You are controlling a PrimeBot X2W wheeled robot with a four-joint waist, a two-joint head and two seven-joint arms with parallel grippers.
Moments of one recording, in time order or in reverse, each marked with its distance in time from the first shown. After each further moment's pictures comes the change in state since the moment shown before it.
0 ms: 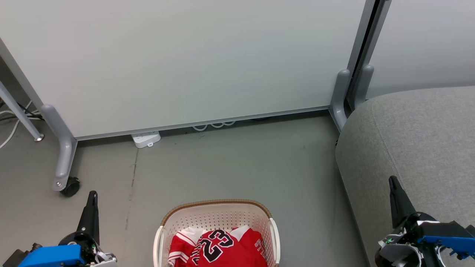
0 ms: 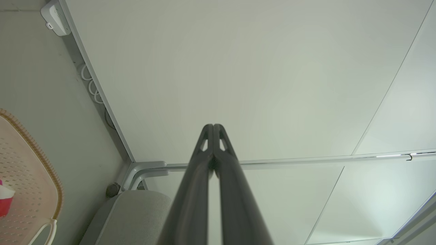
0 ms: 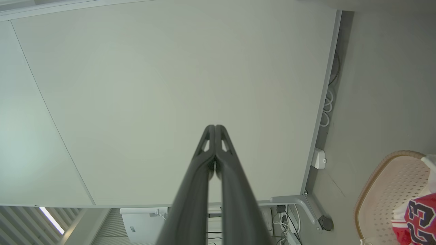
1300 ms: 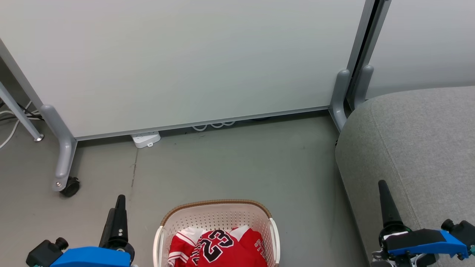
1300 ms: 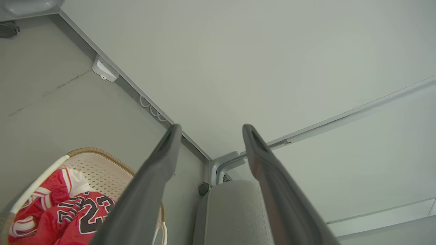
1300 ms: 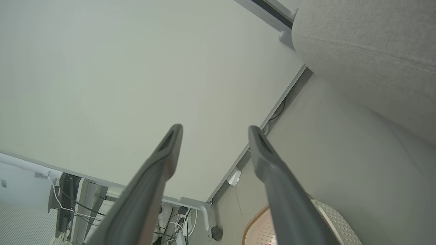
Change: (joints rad) left arm 0.038 -0.013 -0.119 -0.004 0.517 0.063 -0.137; right arm 0.043 0.003 0.065 0.010 -0.552 0.000 -0.138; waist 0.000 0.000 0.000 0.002
